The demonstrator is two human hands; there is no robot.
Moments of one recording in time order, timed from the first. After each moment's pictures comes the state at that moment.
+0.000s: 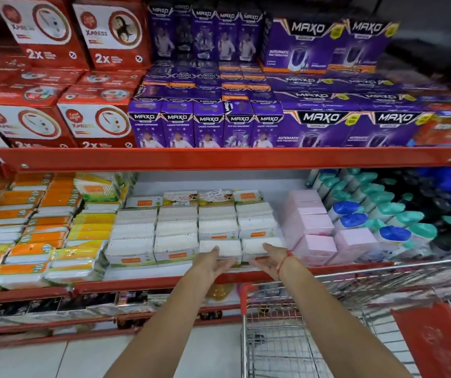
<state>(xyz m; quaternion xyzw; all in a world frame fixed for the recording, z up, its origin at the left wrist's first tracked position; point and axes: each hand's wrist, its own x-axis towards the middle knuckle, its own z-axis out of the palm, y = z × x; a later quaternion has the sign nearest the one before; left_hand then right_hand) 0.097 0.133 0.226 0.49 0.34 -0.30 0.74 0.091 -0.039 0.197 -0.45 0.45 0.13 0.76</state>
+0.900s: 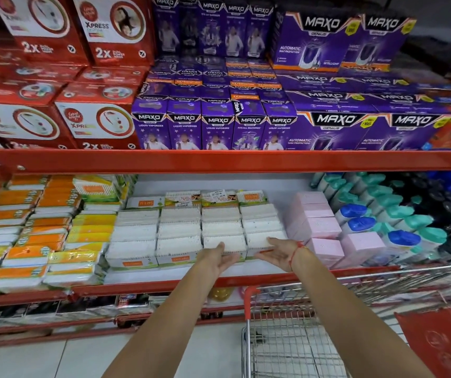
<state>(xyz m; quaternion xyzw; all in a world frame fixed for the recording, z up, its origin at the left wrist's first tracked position) 0.117 0.131 0.221 0.48 0.33 -0.30 0.75 0.110 -0.054 0.222 -0.42 0.44 0.19 0.77</state>
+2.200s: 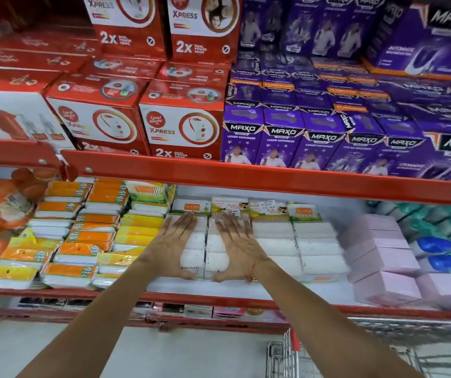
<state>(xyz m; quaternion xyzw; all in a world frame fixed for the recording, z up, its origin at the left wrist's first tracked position) 0.196 0.356 0.198 0.96 -0.27 -0.08 -0.04 0.180 0.133 0.207 -0.97 -0.22 0.12 0.02</state>
